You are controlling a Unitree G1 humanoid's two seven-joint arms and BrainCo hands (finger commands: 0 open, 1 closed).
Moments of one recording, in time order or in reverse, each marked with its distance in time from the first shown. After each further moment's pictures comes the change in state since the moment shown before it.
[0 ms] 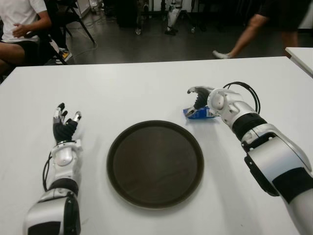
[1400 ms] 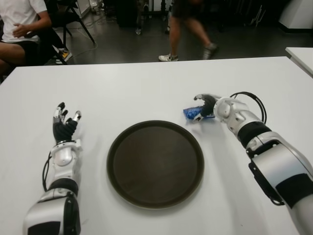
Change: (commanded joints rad) left arm 0.004 0.008 0.008 0.002 -0.003 0.013 -0.009; right arm 0.066 -0.024 -0.021 -0.033 0.046 0.037 0.011
